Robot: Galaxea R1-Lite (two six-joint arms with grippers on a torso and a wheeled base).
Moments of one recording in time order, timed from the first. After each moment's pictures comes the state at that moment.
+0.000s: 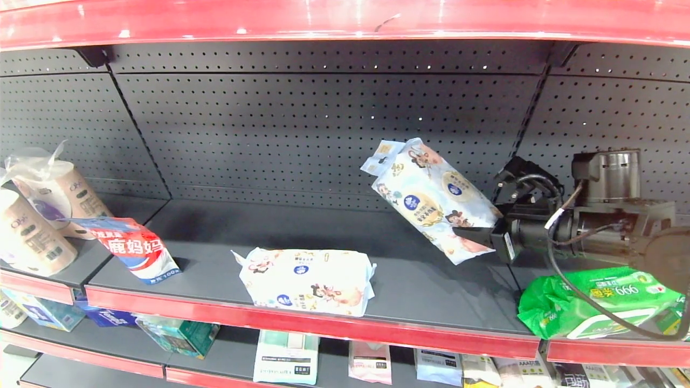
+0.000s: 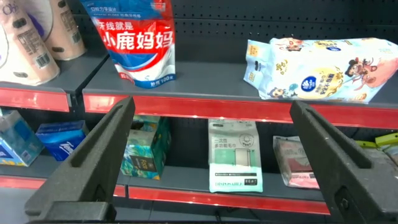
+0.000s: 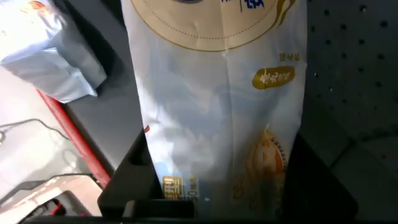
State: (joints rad) left arm 0.00 0.00 0.00 0.00 -0.04 -0.01; right arm 0.24 1.71 -0.81 -0.43 0.35 -0.43
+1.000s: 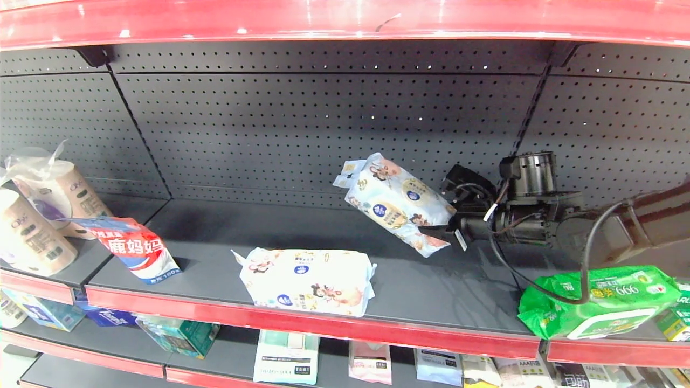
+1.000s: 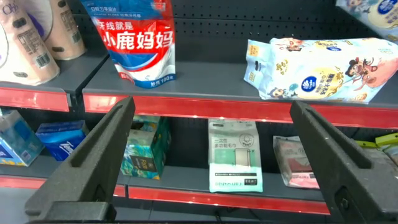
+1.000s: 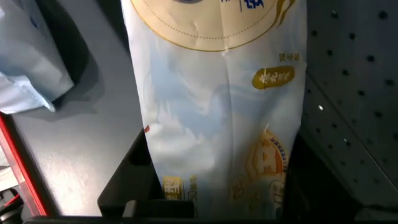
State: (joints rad) left arm 0.00 0.00 0.00 0.00 -0.04 -0.01; right arm 0.30 1.95 -1.01 -0.43 0.33 -0.54
